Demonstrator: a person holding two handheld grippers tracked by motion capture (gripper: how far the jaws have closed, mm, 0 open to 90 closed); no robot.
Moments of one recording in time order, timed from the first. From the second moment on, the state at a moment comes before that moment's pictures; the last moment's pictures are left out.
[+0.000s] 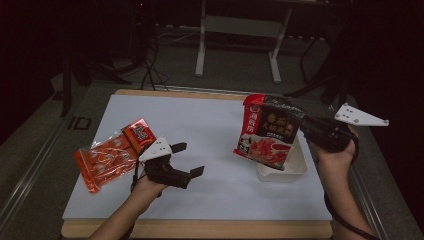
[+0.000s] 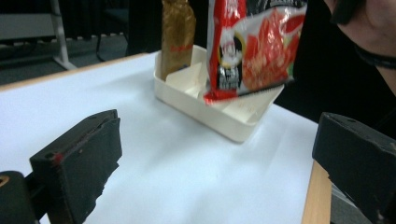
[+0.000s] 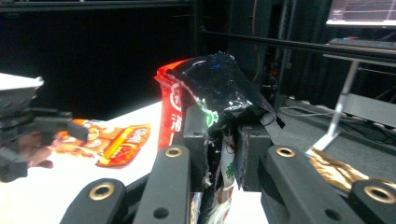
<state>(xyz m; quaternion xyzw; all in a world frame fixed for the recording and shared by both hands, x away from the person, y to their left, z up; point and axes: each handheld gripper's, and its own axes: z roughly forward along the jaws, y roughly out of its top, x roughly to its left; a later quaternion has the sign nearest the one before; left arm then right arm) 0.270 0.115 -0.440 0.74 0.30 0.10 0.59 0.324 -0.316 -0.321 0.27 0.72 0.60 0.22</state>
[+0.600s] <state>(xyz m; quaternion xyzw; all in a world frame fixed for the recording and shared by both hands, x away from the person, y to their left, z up) 0.249 0.136 -0.488 0.75 0.28 0.12 0.59 0.368 -0.349 -0.321 0.32 0.71 0.57 0.27</state>
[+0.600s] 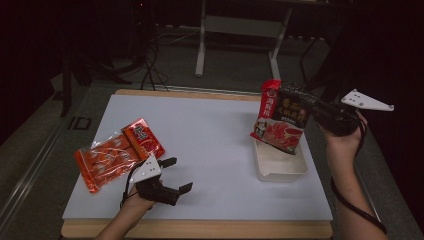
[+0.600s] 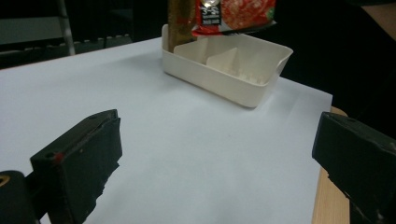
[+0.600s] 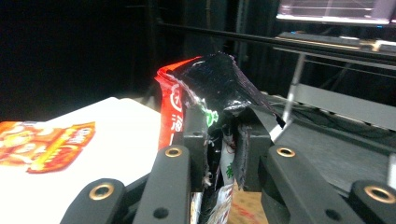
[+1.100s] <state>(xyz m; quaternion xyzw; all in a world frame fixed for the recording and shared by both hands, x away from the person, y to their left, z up) 0.248 0.139 -0.495 0.74 0.30 0.12 0.59 0.404 -0.367 -0.348 0.33 0.71 0.56 0.28</state>
